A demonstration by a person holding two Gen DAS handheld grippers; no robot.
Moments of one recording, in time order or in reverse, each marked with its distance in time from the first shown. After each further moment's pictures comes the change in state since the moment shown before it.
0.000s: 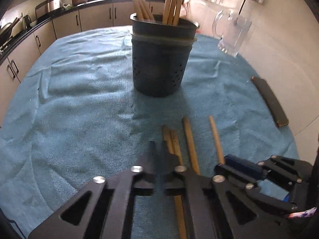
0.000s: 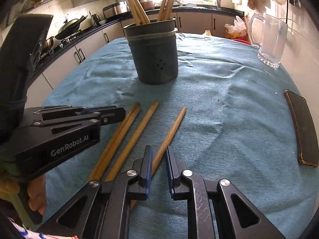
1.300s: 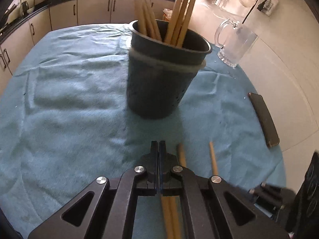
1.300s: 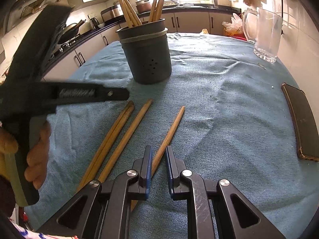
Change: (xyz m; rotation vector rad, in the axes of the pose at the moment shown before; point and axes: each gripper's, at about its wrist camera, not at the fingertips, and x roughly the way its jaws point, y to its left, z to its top) left arm 0.017 0.007 0.040 -0.074 0.026 -0.106; right arm -0.005 -0.008 -0.005 0.029 -0.010 0.022
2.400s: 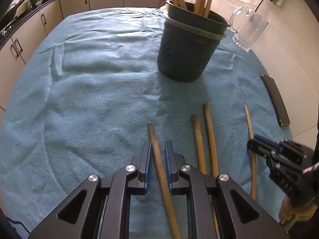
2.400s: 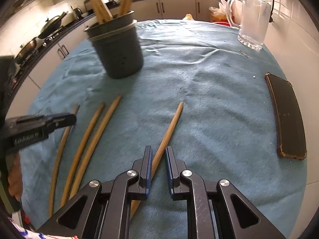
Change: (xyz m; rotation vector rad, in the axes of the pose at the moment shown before) left arm -0.026 0.021 -0.039 -0.015 0.099 0.108; right arm 0.004 -0.035 0.024 0.054 0.154 -0.101
